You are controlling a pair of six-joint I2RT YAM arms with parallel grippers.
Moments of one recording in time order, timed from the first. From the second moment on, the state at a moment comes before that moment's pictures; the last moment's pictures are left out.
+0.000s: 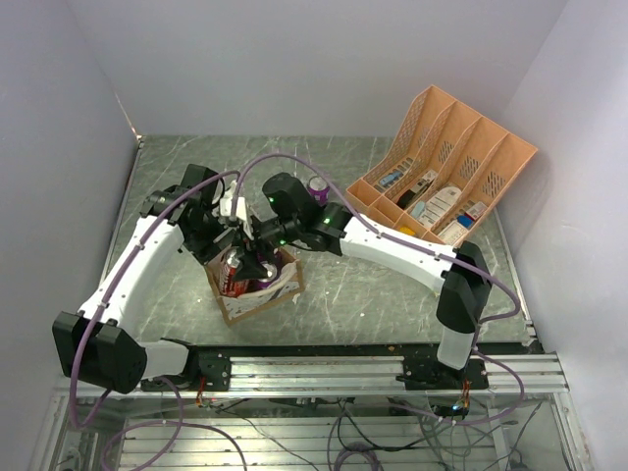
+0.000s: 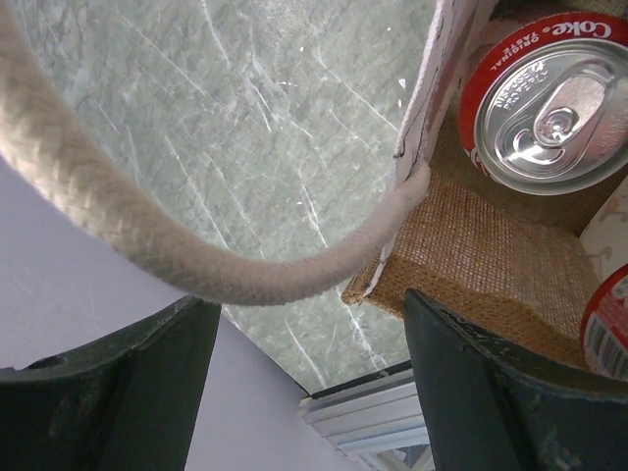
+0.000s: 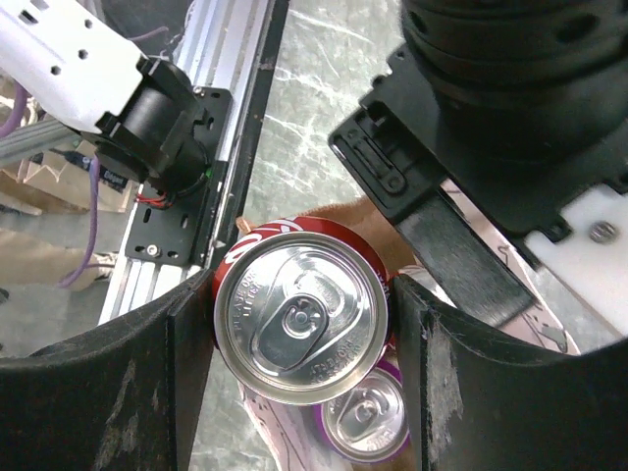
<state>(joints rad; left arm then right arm) -0.28 1.27 1.21 -1.09 -0.16 0.59 1.02 1.83 1.64 -0.33 -0.68 -0.29</state>
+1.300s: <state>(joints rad) -0.26 1.30 1.26 -1.12 -0.08 0.57 1.11 1.97 1.59 -0.27 -0.49 -0.36</state>
